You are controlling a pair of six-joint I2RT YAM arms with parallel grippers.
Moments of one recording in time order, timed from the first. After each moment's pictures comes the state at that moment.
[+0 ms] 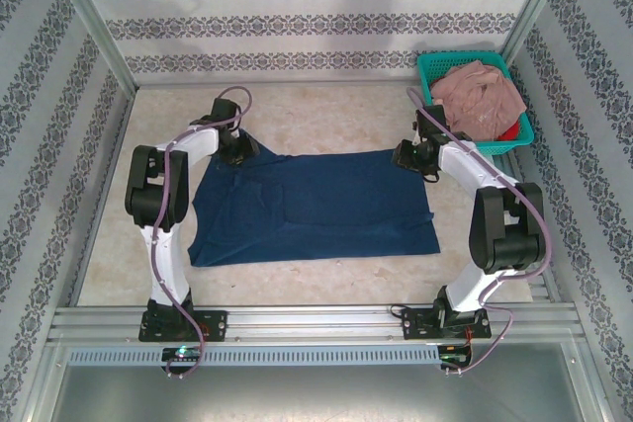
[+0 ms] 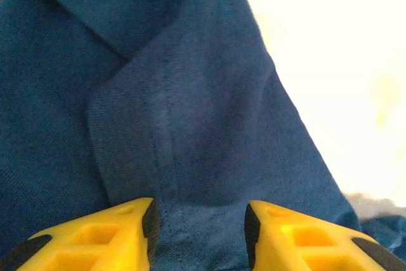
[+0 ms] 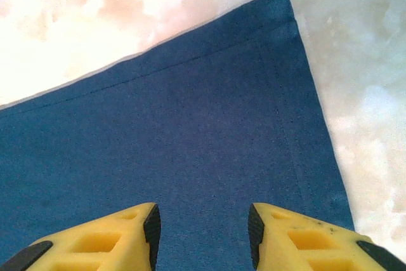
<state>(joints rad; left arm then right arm) -0.11 2.08 1.45 -0.50 0.18 -0.50 0.09 1.68 1.16 -0.56 -0.11 0.39</state>
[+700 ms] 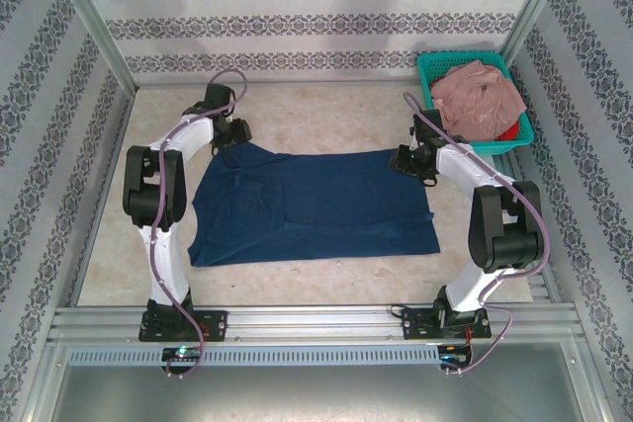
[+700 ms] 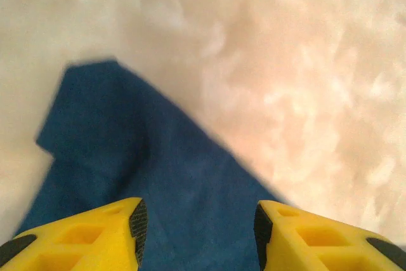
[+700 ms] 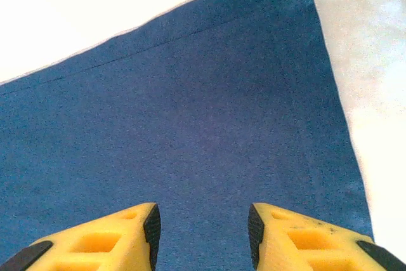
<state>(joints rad) -0.07 2.09 1.61 -0.55 0.08 -0.42 0.10 1.68 1.12 -0.55 -0.12 0.39</state>
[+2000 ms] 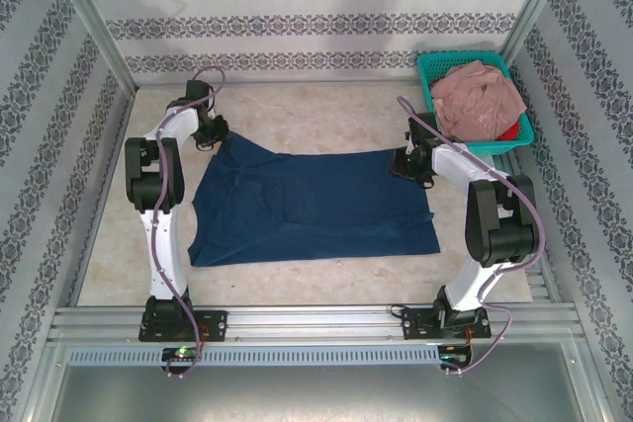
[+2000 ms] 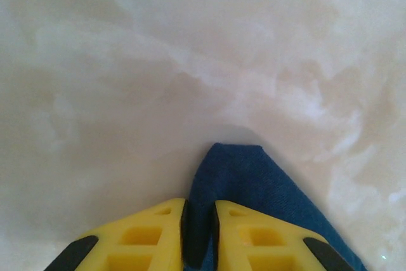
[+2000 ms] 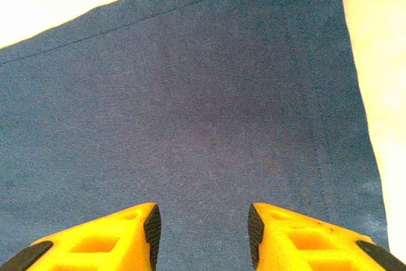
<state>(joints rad) 0.06 2.31 1.83 -0.66 0.16 -0.36 0.11 1.73 1.12 -0.56 -0.12 0.37</state>
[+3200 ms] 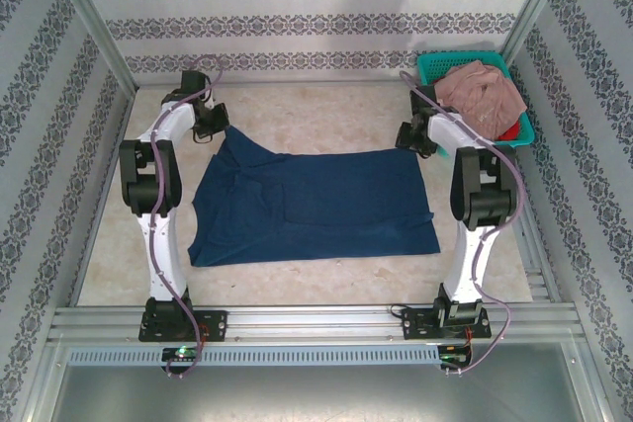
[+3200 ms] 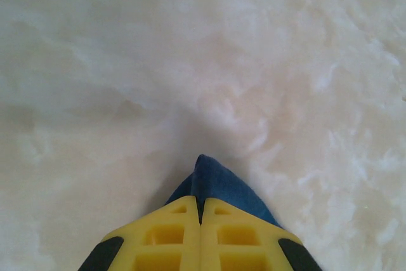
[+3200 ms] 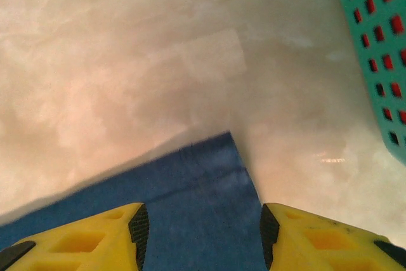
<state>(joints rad) 0.06 2.24 1.84 -0.65 0.23 -0.35 0.06 2.06 1.55 -0.65 0.06 0.36</state>
